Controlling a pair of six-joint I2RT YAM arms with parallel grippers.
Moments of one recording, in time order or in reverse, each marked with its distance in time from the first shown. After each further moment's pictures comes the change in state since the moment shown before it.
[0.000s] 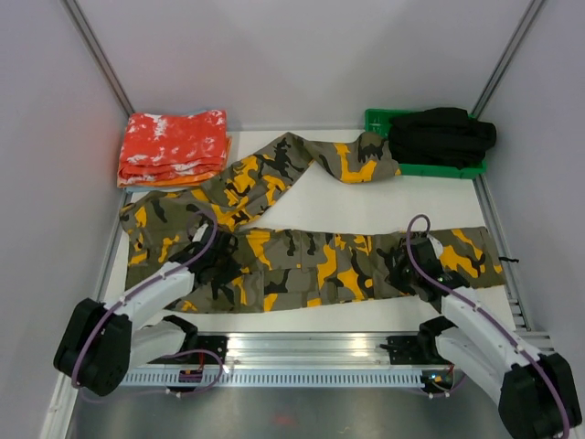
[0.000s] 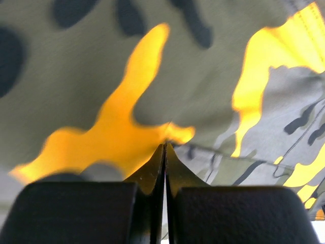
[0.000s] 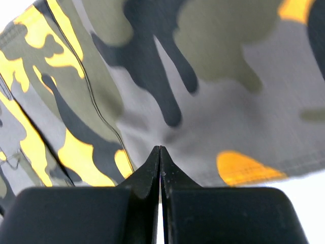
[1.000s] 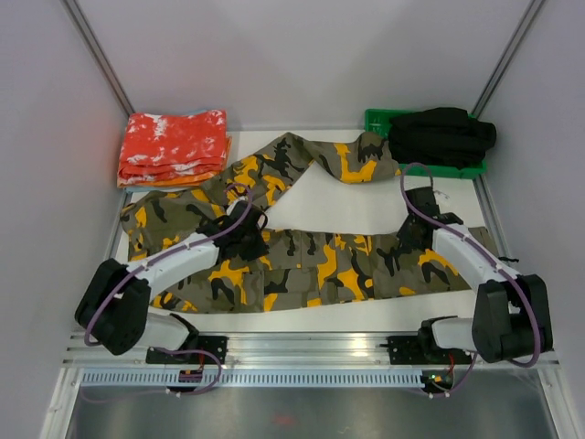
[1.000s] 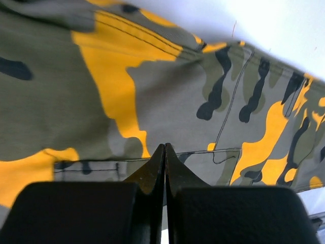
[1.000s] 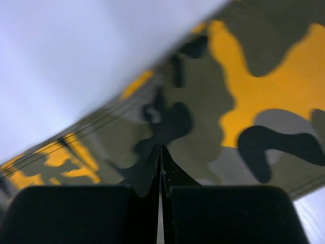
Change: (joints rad) left arm -0.140 0.217 0.303 -0.008 0.003 0.124; right arm -0.127 0.454 0.462 -0.095 0.177 -0.165
